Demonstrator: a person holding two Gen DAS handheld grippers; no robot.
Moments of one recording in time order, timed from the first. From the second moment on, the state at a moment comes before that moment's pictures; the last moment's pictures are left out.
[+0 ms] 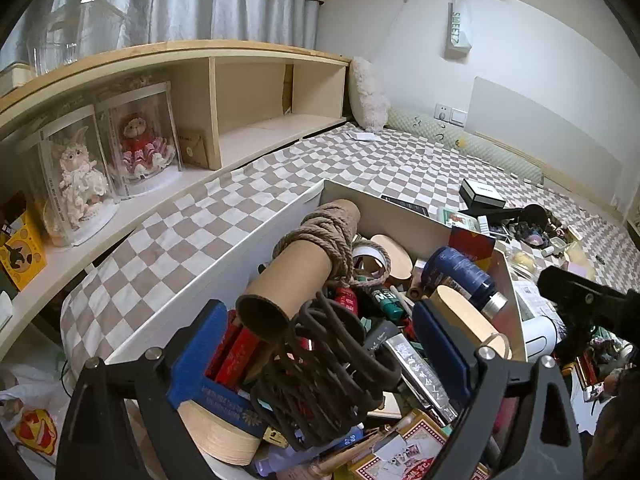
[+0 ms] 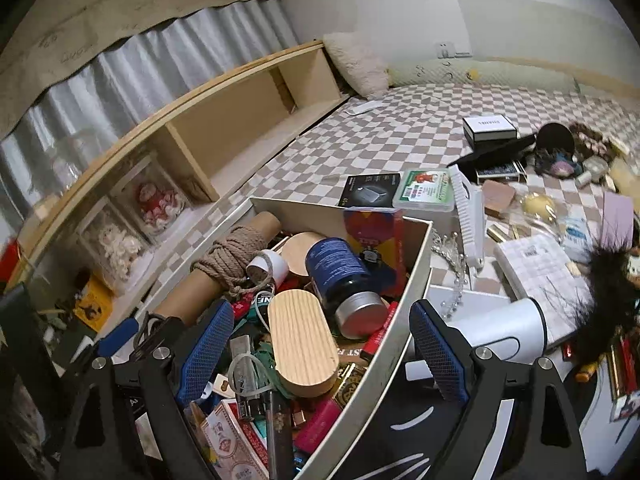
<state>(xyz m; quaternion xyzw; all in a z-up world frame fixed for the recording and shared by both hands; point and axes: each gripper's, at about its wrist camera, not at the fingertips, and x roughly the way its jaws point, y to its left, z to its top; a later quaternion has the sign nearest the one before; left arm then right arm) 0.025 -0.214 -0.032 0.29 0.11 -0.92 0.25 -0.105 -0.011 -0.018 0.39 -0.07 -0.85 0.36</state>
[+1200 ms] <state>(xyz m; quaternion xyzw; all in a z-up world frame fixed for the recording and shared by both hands) 0.006 -0.134 -0.020 0.27 0.07 -0.95 0.16 -0.102 0.133 -0.019 0.38 -0.08 -0.89 0.25</state>
